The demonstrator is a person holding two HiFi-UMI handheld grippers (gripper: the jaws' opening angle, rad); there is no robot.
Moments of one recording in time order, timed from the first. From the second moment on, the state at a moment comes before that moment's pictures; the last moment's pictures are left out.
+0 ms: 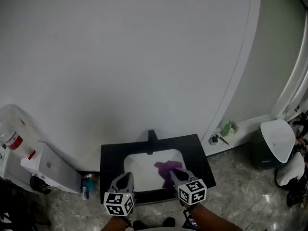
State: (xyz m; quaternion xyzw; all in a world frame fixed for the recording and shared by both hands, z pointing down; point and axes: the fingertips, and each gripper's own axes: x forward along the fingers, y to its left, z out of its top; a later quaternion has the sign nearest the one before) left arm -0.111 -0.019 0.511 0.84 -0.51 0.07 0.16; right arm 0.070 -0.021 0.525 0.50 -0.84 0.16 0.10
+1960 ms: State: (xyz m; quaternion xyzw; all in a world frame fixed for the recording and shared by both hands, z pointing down) left arm -0.106 -0.139 0.581 0.84 -0.49 0.09 0.22; right arm 0.033 -0.244 0.593 0.45 -0.86 0.15 0.21
